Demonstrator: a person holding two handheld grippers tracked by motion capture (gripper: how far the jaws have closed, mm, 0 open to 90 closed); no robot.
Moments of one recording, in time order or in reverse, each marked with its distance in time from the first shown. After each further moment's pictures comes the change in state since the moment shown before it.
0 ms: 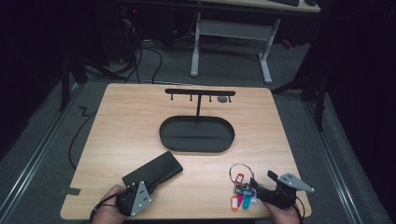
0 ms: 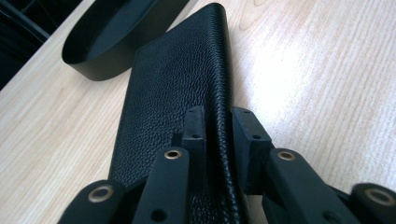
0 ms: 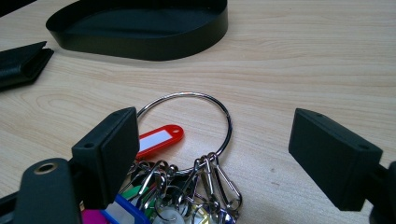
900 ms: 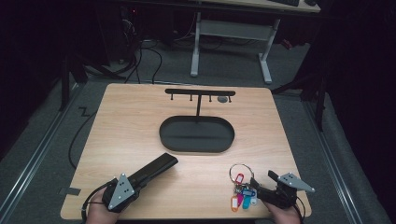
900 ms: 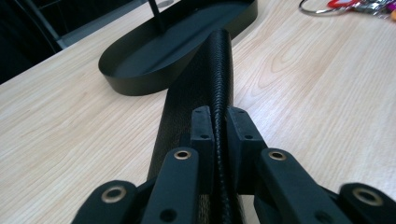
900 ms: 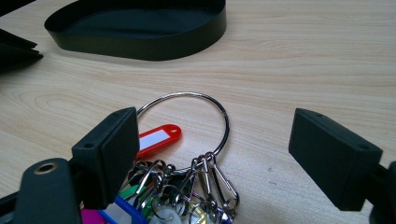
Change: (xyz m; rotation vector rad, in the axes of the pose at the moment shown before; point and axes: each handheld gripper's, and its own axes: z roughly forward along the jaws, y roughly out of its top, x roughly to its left) left arm 0.027 -0.001 -0.031 -0.167 -0.023 -0.245; right arm -0.001 0.000 0.000 -0.001 -0.002 -0.001
